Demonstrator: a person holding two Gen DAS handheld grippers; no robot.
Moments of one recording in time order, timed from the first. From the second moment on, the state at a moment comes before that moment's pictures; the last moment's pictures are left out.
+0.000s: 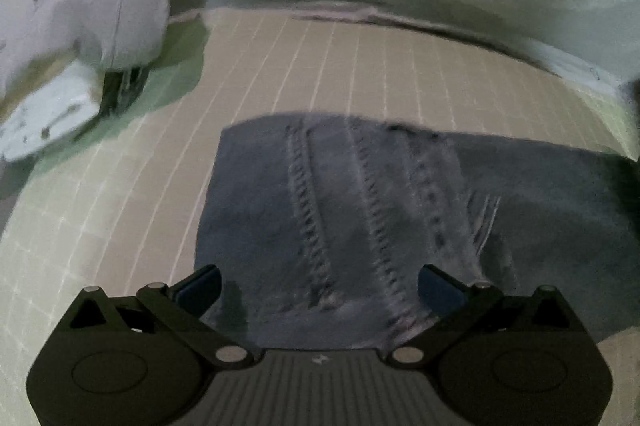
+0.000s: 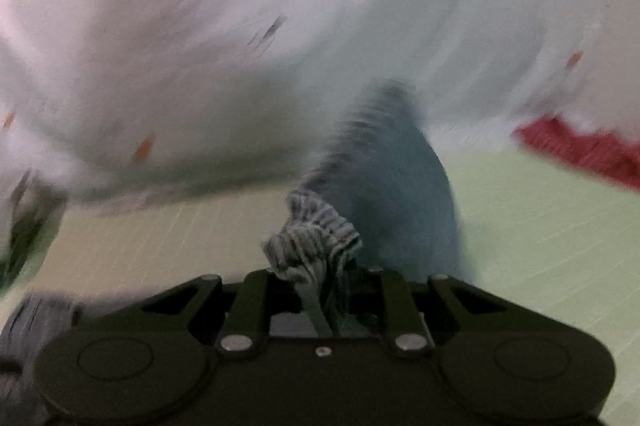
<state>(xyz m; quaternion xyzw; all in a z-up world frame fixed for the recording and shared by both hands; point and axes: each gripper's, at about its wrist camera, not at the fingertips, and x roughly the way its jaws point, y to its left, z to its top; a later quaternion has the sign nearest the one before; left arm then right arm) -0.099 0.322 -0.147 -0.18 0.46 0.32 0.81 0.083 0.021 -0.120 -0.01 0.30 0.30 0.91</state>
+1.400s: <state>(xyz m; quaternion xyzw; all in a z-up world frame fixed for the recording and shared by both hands) -0.108 0.320 -0.171 -0.16 0.46 0.29 0.82 0.009 0.038 -0.147 -0.01 0.38 0.24 0.89</state>
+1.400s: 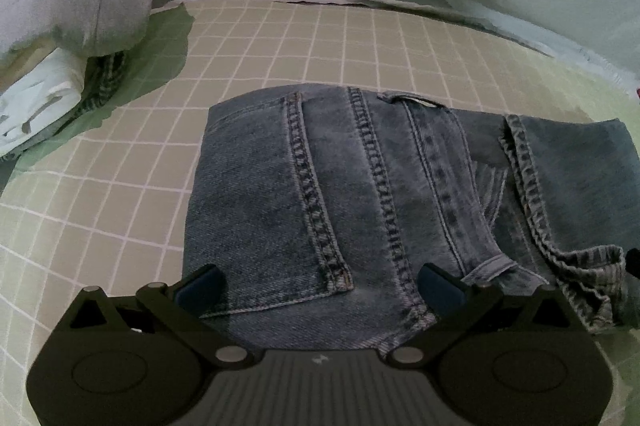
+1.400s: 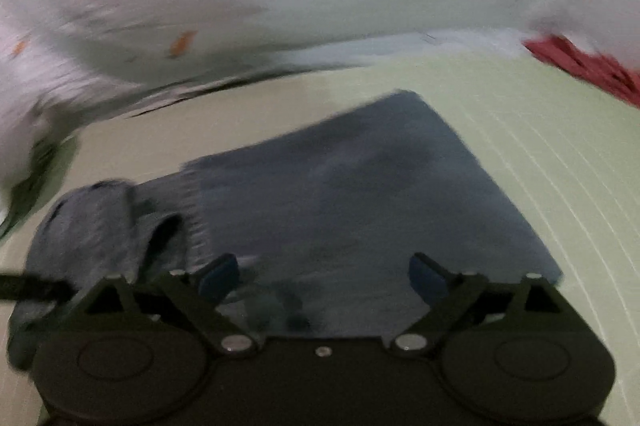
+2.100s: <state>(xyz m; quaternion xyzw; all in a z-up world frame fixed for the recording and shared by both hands) -0.101 0.319 -0.177 -0.14 0.47 0.30 0.82 -0.010 0.082 -0.152 -0.14 0.42 0.21 0.87</state>
